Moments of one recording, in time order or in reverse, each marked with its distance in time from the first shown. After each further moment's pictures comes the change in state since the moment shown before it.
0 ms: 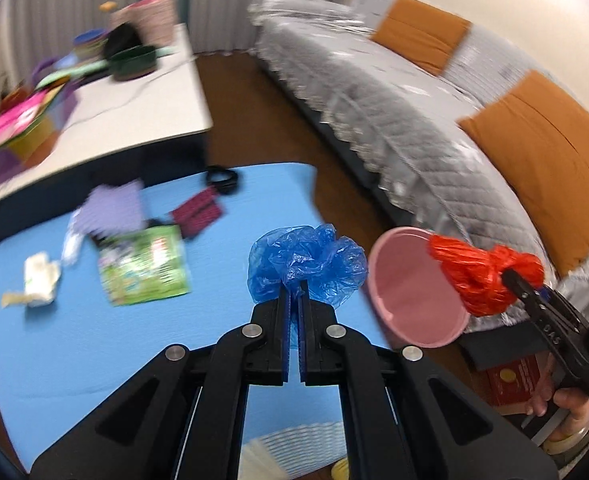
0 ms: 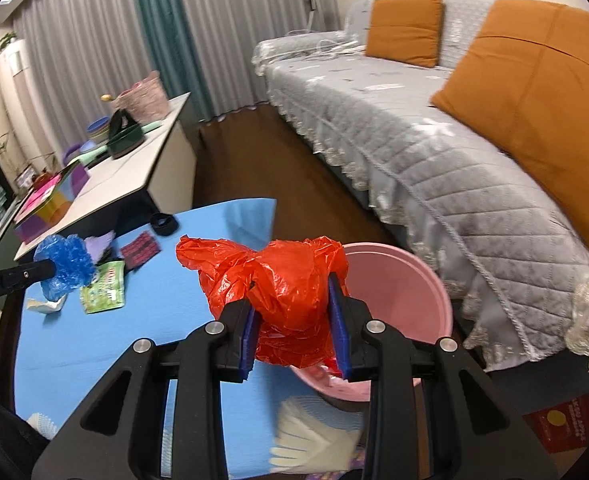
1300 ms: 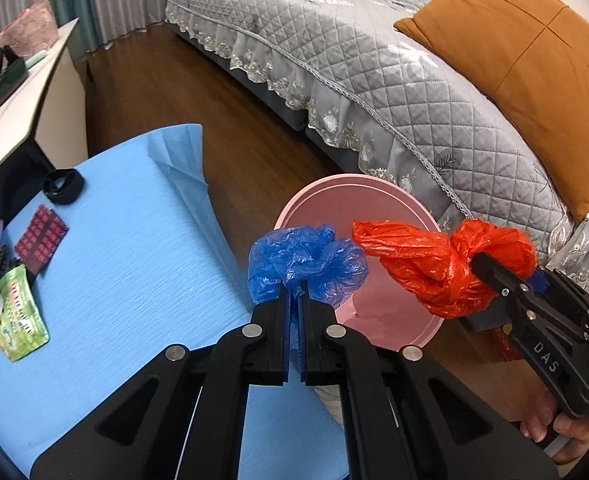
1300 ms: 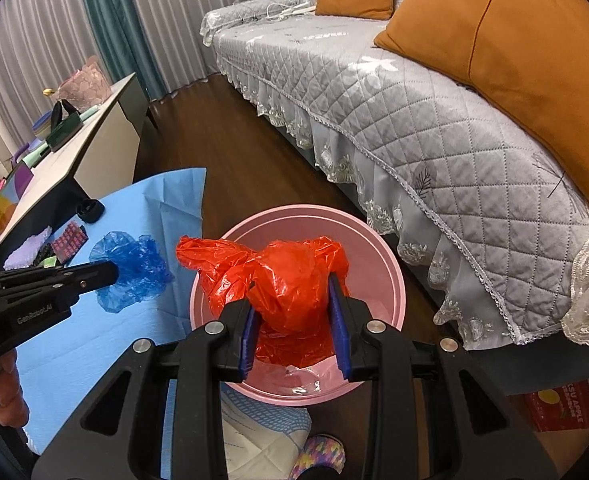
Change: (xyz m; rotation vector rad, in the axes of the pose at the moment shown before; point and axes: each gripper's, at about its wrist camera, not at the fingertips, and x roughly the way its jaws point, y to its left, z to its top) left arm 0.144 -0.134 0.003 0.204 0.189 -0.089; right arm 0.064 -0.074 -0.012 0.087 0.132 -0.103
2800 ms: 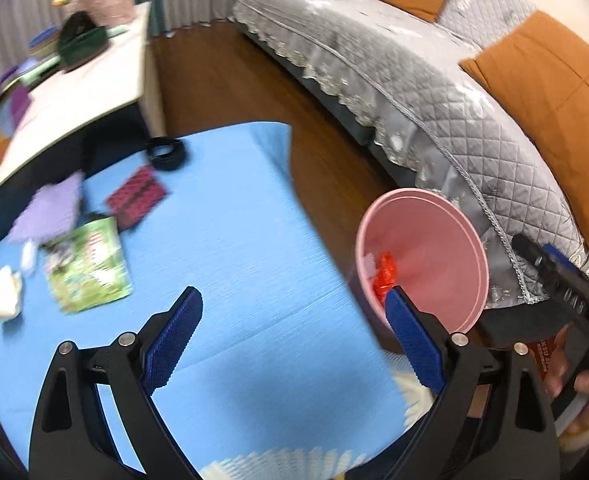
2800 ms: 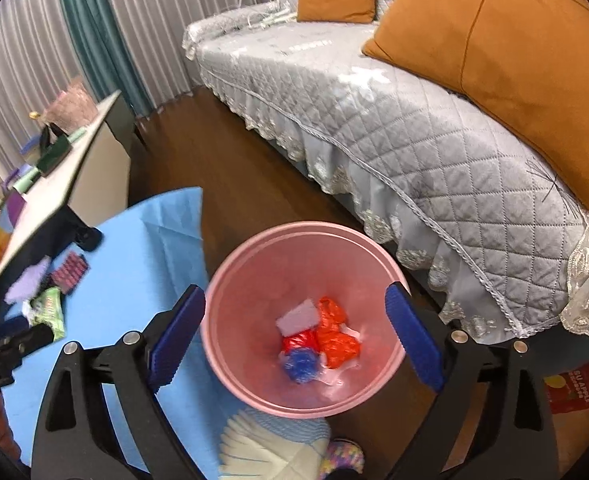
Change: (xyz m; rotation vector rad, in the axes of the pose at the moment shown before) left arm -0.076 0.086 -0.037 -0.162 -0.048 0.137; right arm -0.014 0.018 0.017 0.076 -0.044 -0.014
